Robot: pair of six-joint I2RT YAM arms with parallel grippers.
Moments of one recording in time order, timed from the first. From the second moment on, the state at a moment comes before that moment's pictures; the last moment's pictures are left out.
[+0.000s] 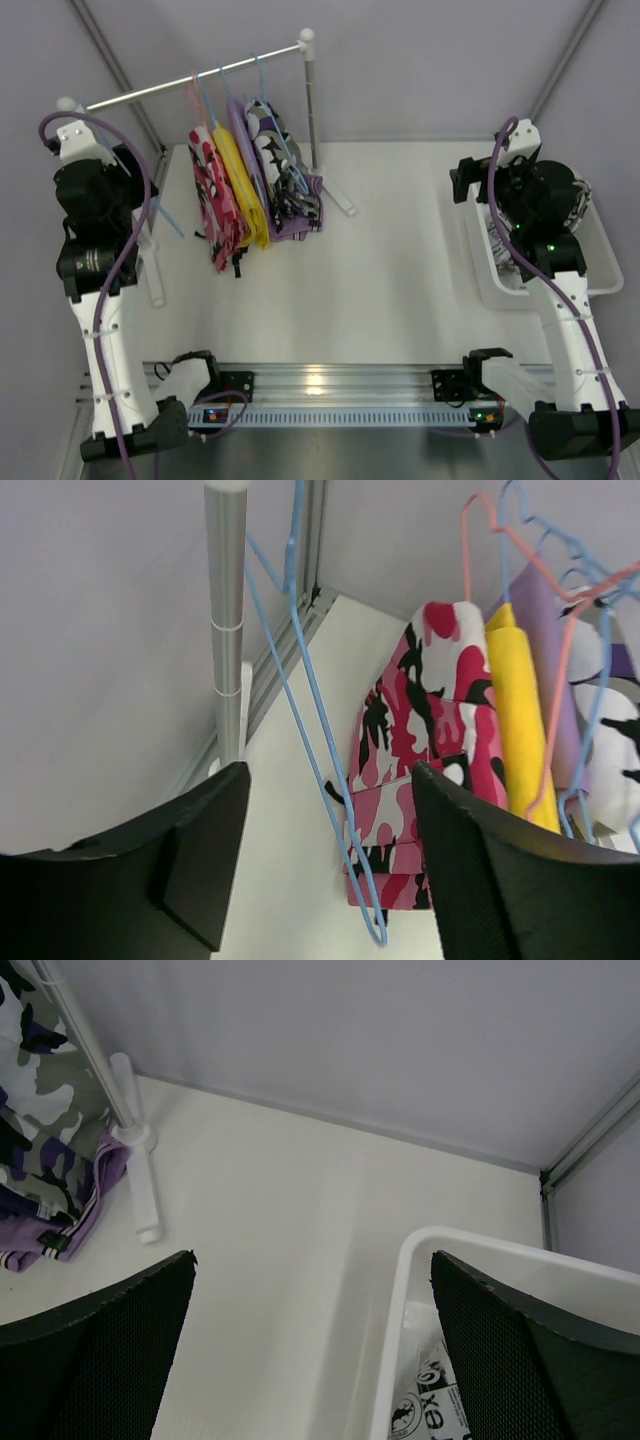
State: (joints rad) left arm 0.19 1.02 1.51 -0.72 -0.20 -0.18; right arm 0.07 0.96 1.15 -0.31 -0.16 -0.12
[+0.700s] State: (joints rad) left arm 0.07 1.15 1.62 -0.71 0.32 -0.18; right arm 0.12 0.96 1.10 -0.30 -0.17 -0.08
